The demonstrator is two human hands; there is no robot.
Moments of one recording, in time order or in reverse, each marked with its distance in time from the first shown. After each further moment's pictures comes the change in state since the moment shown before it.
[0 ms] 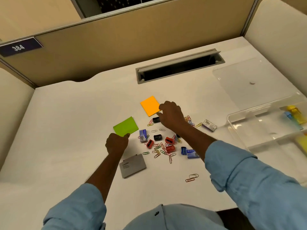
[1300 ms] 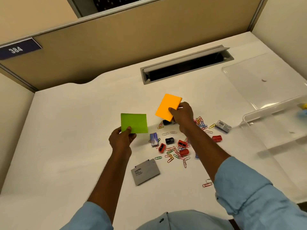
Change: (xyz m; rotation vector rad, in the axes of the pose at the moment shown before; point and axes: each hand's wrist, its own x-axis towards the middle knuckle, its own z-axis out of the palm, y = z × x) left_hand 0.007 0.023 -0.034 -1.031 -0.204 -0.162; right_hand 0.016 -0.020 0.007 0.965 0.177 0.662
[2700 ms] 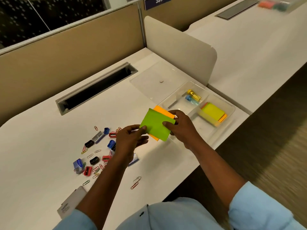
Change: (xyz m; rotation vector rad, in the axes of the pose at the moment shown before) left_hand -0.203 -0.084 0.193 0.374 -0.759 0.038; right_hand -0.098 0.054 -0.301 0.068 0.133 -0.168
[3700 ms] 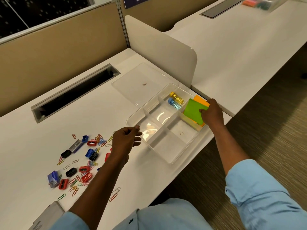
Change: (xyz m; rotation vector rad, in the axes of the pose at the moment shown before) left_hand 0.018 -0.010 0.069 0.185 -0.017 0.039; right_hand 0.081 0.066 -0.177 -0.500 0.491 0.125
